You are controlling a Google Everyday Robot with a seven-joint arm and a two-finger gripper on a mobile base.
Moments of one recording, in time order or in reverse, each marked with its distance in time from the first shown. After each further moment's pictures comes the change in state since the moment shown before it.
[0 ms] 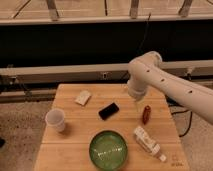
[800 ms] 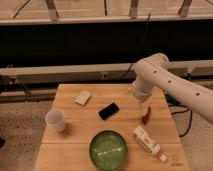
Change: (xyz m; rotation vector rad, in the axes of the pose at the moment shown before) arm 0.014 0.017 0.003 -0.005 -0.032 -0.023
